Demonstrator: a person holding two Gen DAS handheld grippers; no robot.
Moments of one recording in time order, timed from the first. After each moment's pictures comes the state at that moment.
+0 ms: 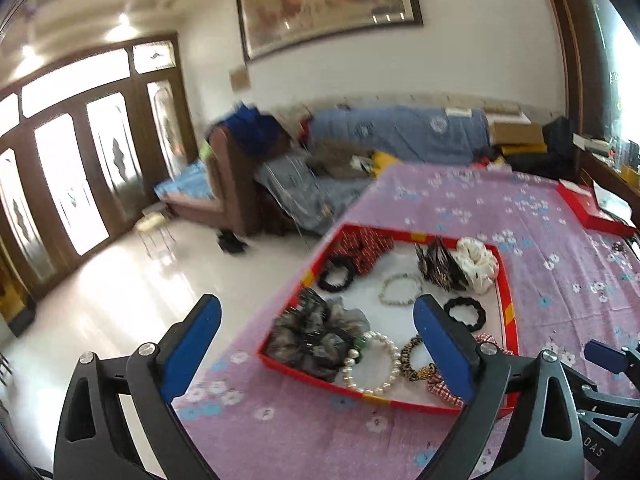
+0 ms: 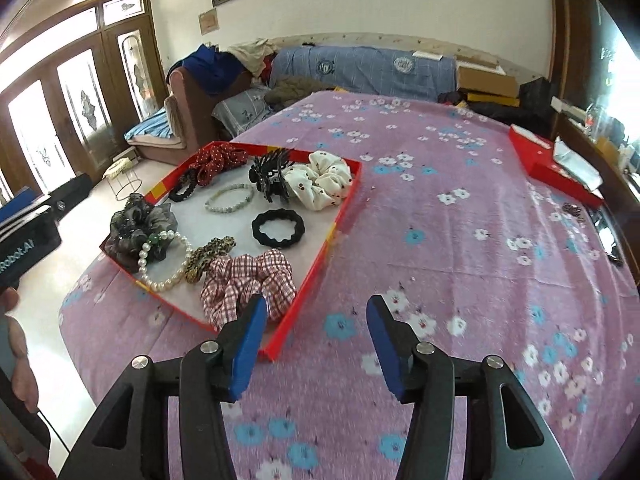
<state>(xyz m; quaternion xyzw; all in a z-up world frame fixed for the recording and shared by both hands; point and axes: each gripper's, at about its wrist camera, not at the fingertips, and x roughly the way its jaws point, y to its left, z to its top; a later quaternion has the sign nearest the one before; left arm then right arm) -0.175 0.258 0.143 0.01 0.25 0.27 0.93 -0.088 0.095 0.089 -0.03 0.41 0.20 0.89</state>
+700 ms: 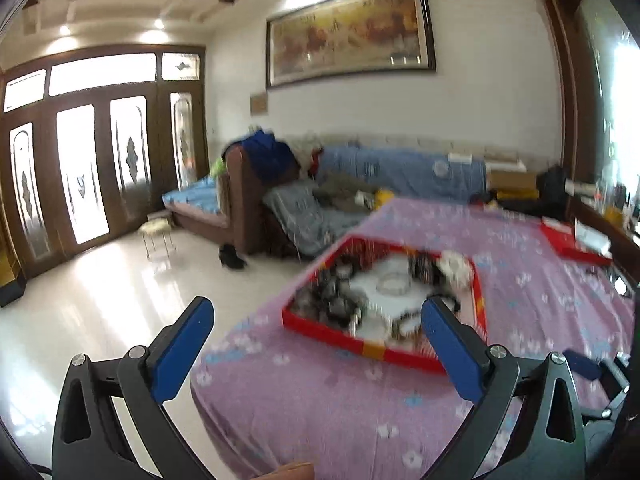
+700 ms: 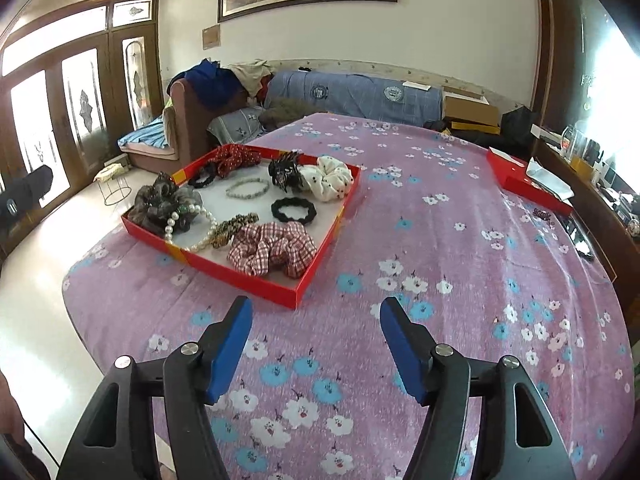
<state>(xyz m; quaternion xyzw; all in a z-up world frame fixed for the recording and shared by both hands) -0.272 0.239 0.138 -0.04 0.20 0.27 0.94 -0.165 0.103 0.088 -0.06 0.37 0.17 0.91</state>
